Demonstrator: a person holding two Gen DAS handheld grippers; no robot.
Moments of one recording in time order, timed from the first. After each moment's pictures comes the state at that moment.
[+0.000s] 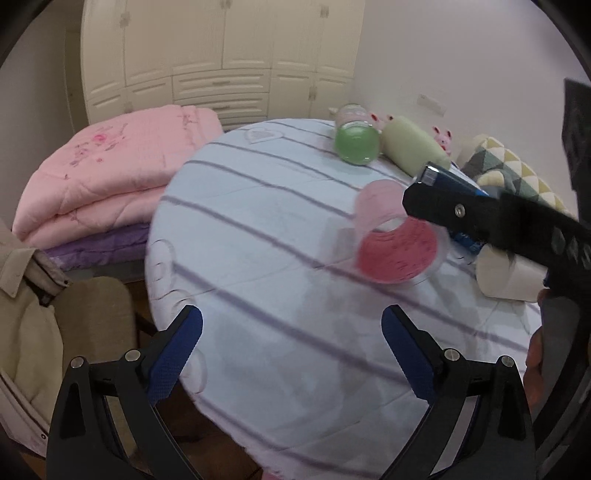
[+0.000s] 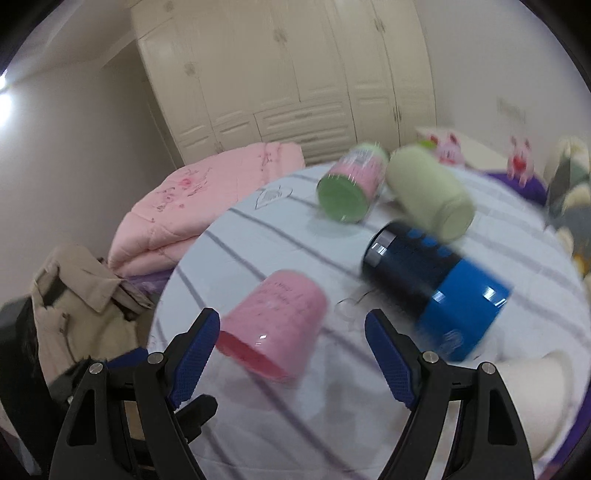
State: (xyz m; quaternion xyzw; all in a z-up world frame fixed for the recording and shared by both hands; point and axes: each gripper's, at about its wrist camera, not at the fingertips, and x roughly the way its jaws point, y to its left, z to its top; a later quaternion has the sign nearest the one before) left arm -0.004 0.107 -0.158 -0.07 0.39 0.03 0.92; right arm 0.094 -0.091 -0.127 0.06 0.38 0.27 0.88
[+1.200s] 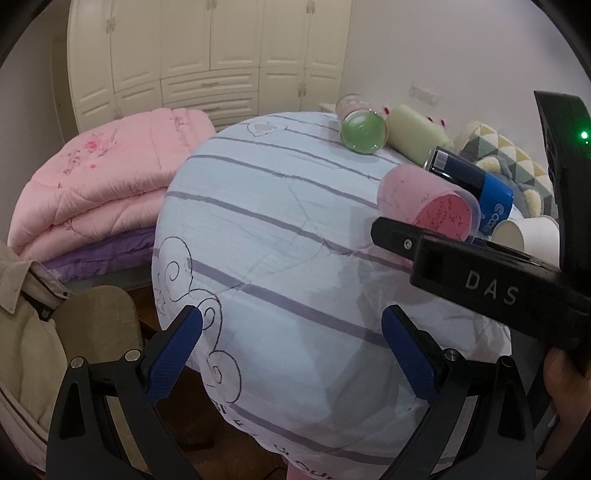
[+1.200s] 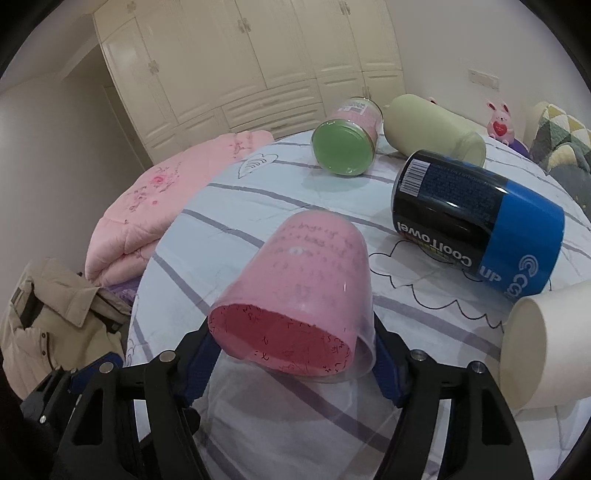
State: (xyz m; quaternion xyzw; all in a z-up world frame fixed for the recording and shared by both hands) left arm -0.008 0.121 -0.171 -0.05 0.39 0.00 0.92; right arm 0.087 -0.055 -0.162 0.05 0.39 0.21 0.89
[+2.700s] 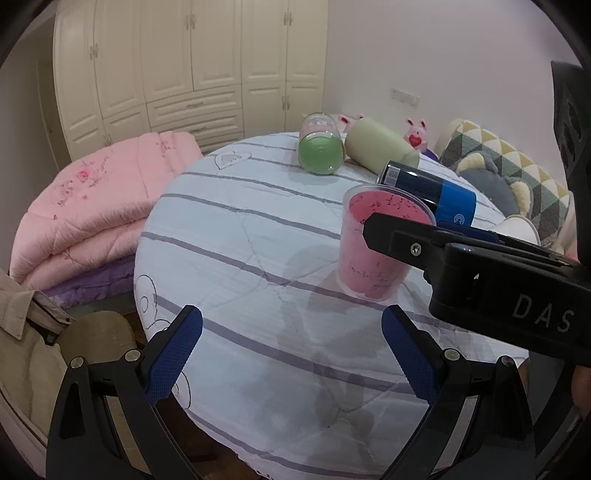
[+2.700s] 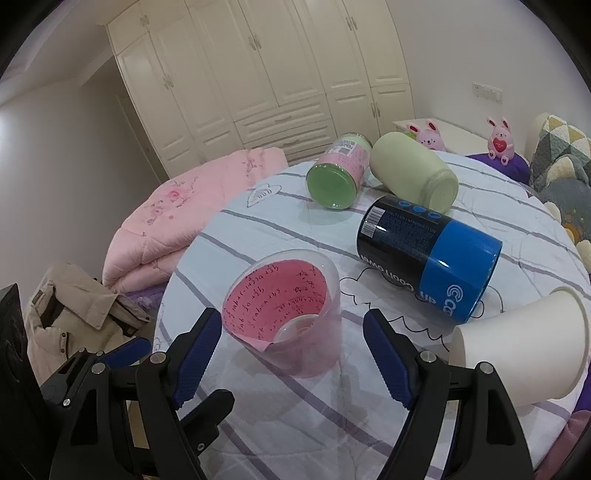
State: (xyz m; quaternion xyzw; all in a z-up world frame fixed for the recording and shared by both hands) left arm -0.006 0.077 -0.142 -0.01 0.37 -0.01 0.93; right arm 0.071 -0.092 -0.128 0.06 0.36 0.24 0.90
